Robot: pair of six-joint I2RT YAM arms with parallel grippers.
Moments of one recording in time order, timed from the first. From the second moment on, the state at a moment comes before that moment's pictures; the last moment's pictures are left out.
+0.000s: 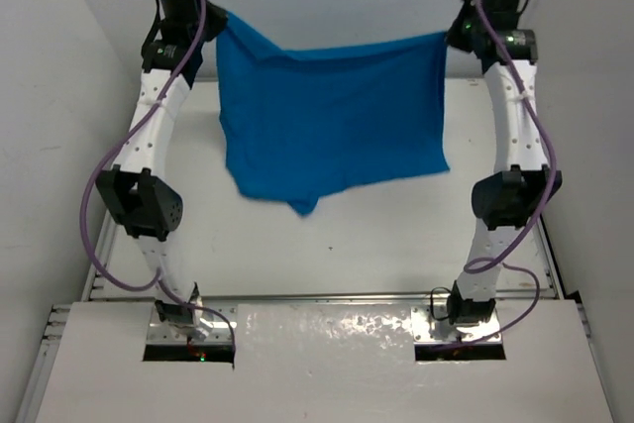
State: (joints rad) left arm -0.10 1.88 2.09 -0.41 -0.14 -0.72; right arm 0.00 2.01 2.32 -0.80 0.00 0.30
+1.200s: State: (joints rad) left arm -0.10 0.69 0.35 -0.32 -0.18 -0.81; right arm -0.13 1.10 0.54 -0.30 0.03 0.49
